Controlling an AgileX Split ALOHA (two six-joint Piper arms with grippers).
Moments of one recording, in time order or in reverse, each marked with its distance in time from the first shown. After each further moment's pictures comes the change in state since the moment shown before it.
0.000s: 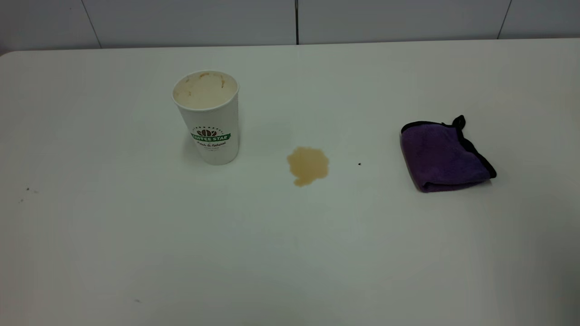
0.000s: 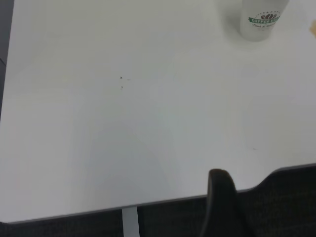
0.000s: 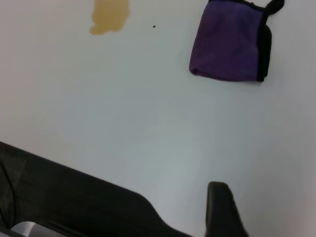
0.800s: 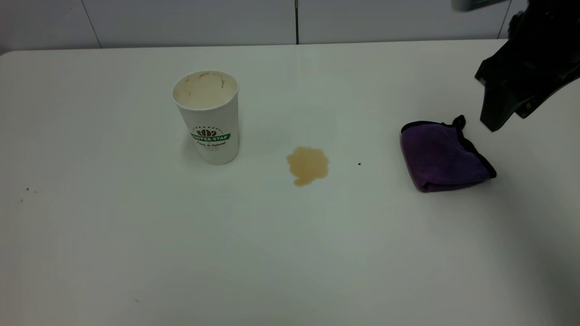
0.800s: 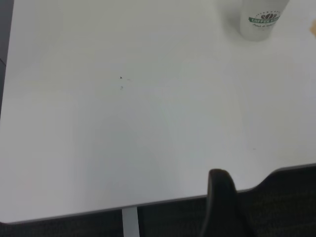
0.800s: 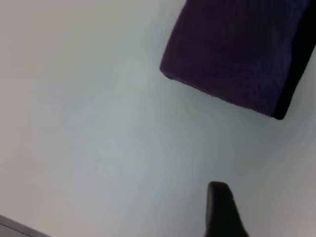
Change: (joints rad) left arm 0.000 0.000 0.000 0.000 0.000 0.000; right arm 0.240 1.045 -0.642 -0.412 -0.024 0.335
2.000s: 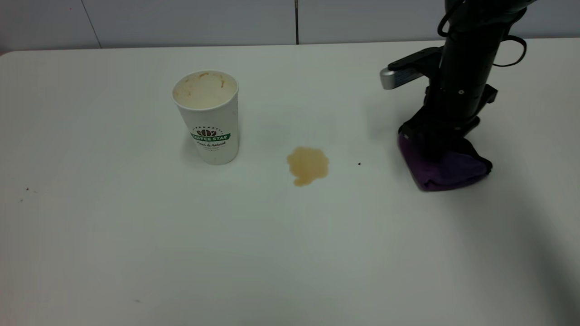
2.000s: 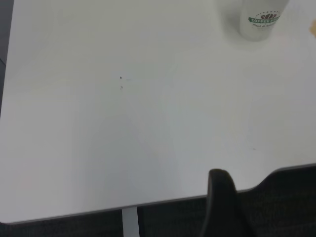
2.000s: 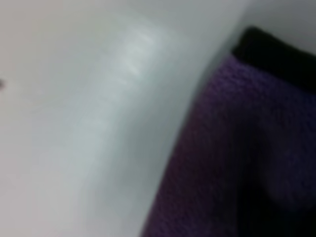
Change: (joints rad) left arm 0.000 0.000 0.000 0.000 0.000 0.000; right arm 0.054 0.544 -0.508 -0.050 -0.001 0.013
